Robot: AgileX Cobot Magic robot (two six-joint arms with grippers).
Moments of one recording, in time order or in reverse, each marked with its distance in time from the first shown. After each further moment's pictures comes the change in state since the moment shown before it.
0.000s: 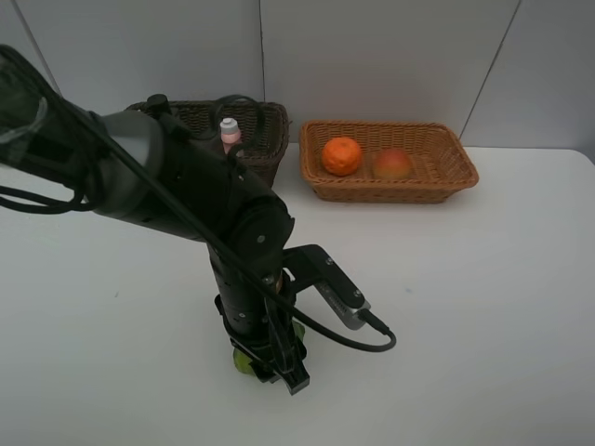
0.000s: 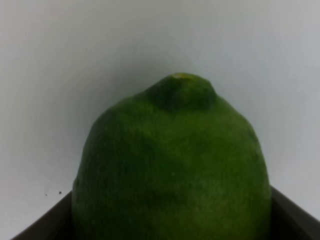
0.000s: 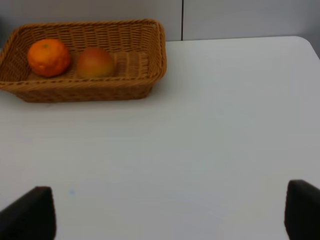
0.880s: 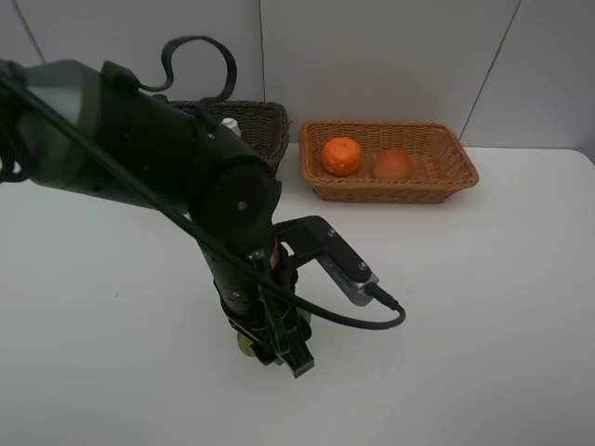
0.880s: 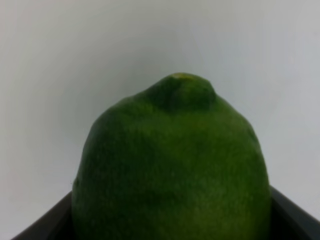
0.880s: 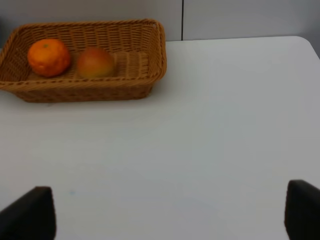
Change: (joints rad) left arm 0.005 -0.123 0.000 0.002 0.022 0.000; right arm 0.000 0.000 0.000 0.000 0.000 0.000
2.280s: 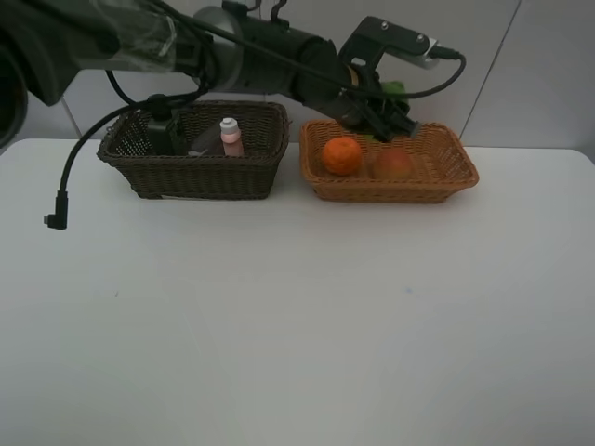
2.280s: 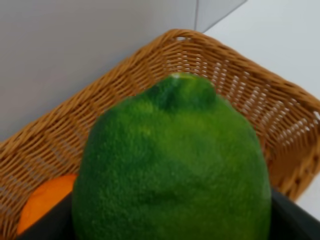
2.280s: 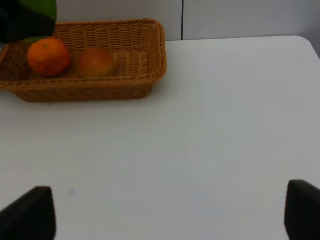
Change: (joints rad) left arm 0.229 0.434 -0.768 0.014 -0.511 0.000; right arm 0.000 0.000 0.000 0.000 0.000 0.000
